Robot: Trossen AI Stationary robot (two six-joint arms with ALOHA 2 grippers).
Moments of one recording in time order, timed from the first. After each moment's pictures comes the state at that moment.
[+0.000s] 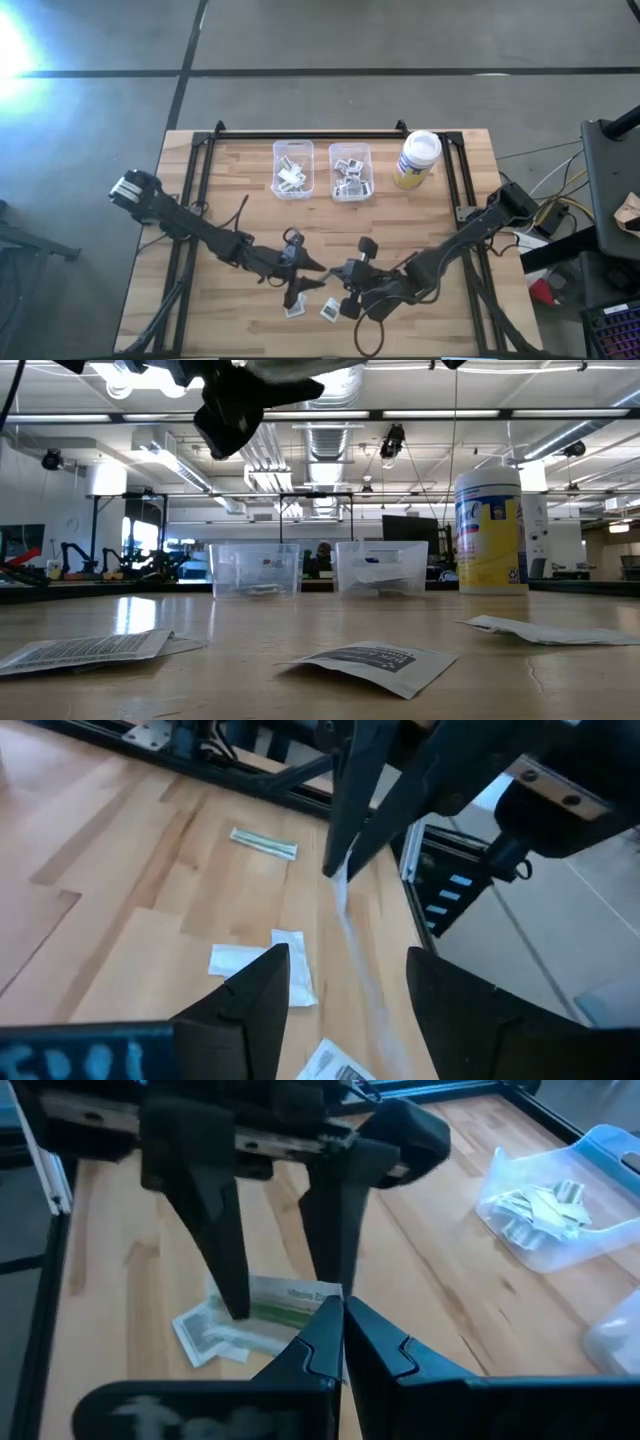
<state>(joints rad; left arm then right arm) -0.45 1.54 0.85 0.42 -0.25 -0.50 0.59 1.77 1.39 -0.40 0.74 0.62</state>
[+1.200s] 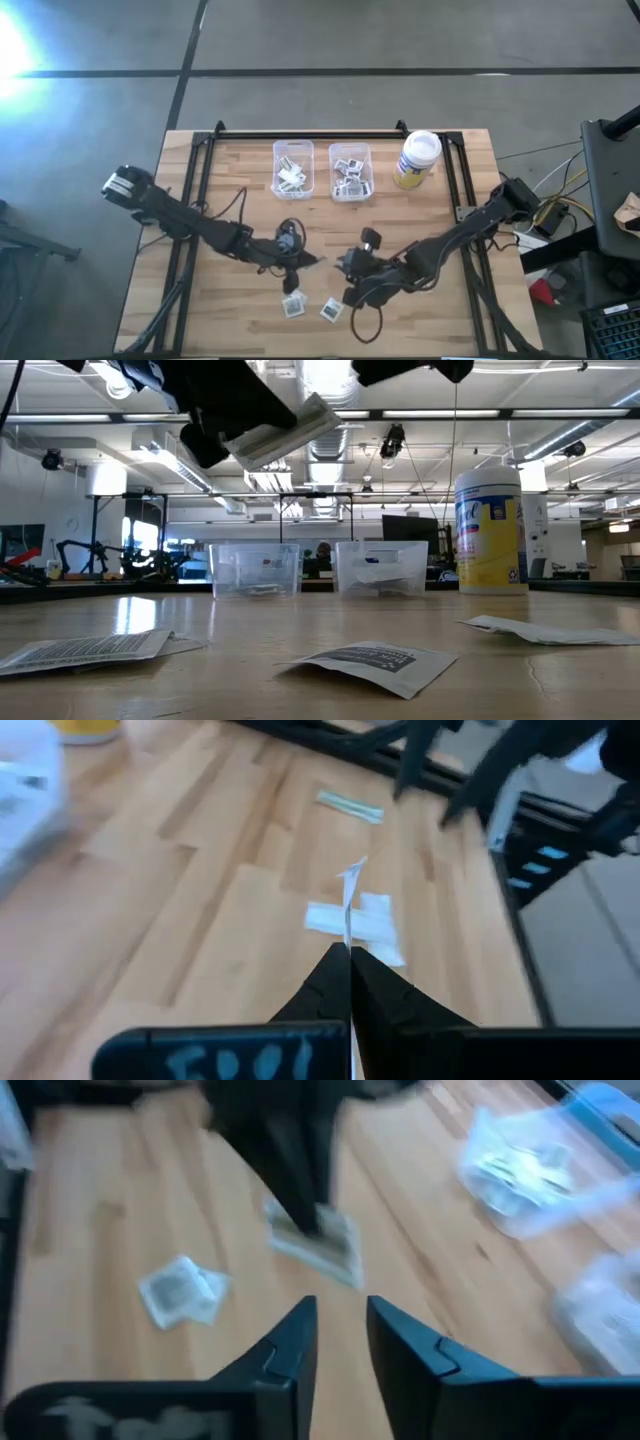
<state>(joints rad) -0.40 1.46 0.85 0.16 -0.31 -0.53 0.53 1.72 1.38 -0.53 0.64 0.64</state>
